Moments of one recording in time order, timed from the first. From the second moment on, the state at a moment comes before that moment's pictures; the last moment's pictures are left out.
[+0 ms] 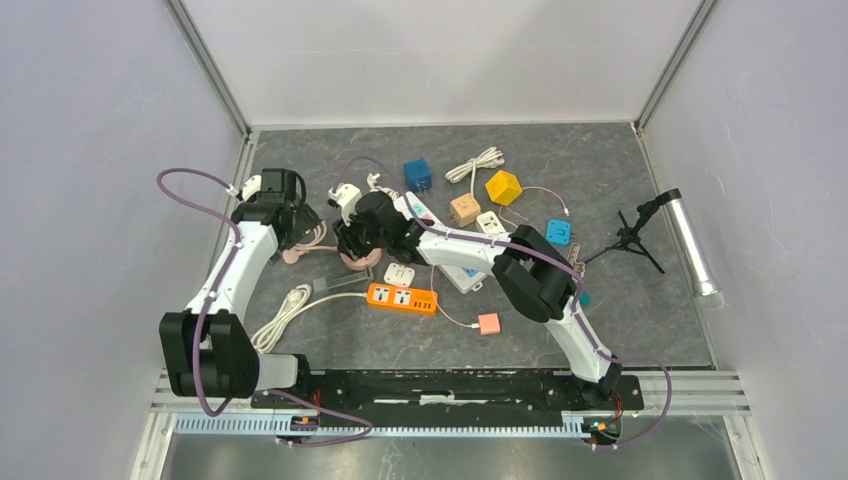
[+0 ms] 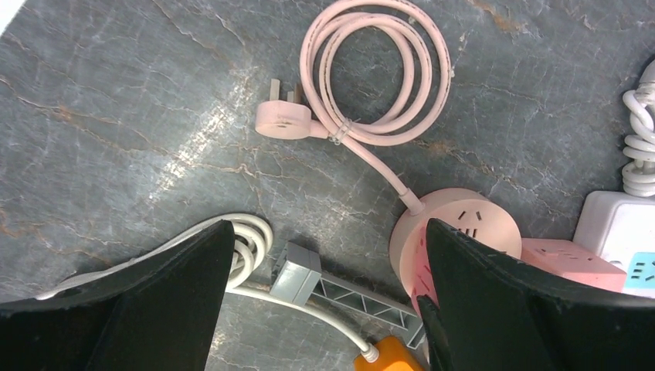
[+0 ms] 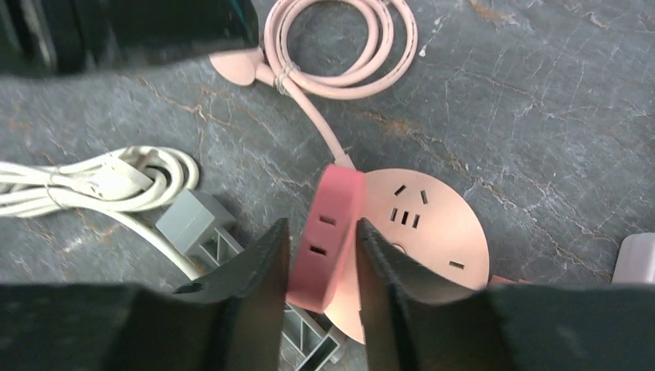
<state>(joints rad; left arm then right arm) -0.03 1.32 1.04 -0.76 -0.36 -0.75 0.99 2.23 1.68 0.04 -0.10 0.11</state>
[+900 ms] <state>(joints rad) -0.02 1.39 0.87 -0.56 0.04 -0.77 0.91 2.33 1.74 0.04 -0.23 0.35</state>
